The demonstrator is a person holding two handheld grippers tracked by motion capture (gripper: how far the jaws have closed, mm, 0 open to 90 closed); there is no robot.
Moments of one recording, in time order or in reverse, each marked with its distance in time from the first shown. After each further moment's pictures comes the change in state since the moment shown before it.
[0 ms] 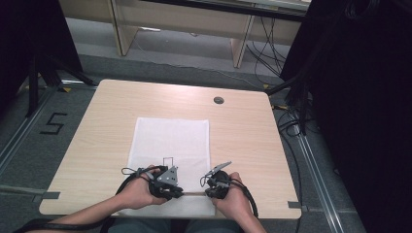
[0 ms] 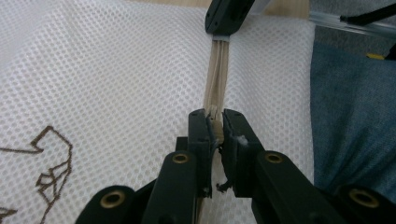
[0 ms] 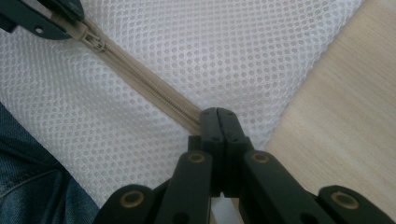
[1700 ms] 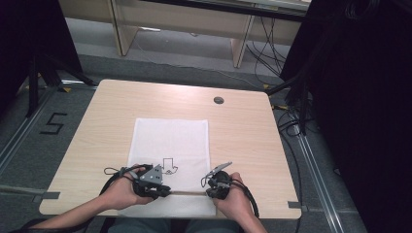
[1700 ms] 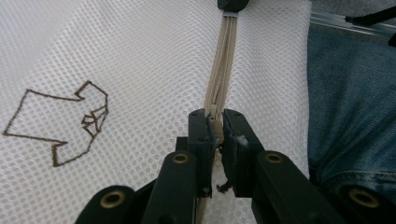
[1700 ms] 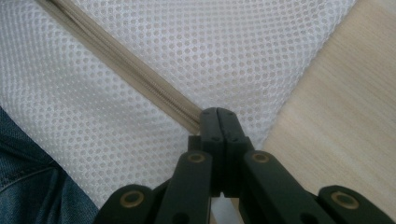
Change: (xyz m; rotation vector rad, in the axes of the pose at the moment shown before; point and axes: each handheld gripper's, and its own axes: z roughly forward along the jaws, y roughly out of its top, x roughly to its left) left arm 0.004 -0.023 -0.031 -0.021 0.019 -0.024; right arm -0.001 -0.002 -0.001 -0.001 -0.009 -0.007
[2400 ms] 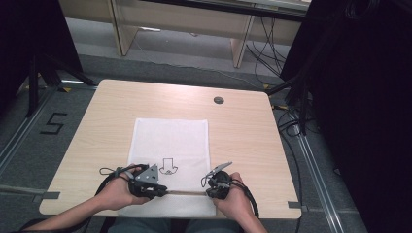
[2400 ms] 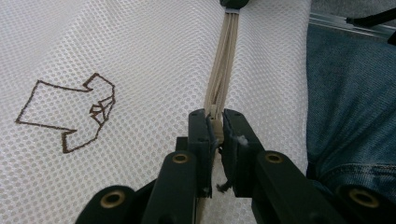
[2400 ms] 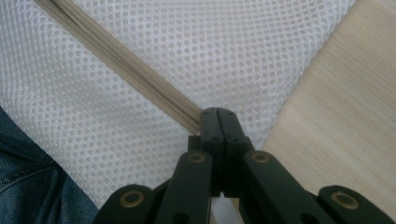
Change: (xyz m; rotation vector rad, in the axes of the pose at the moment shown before) left arm 0.000 -0.006 -0.007 -0.010 0.009 -0.011; right arm 0.002 0.000 -0.001 0.018 -0.002 0.032
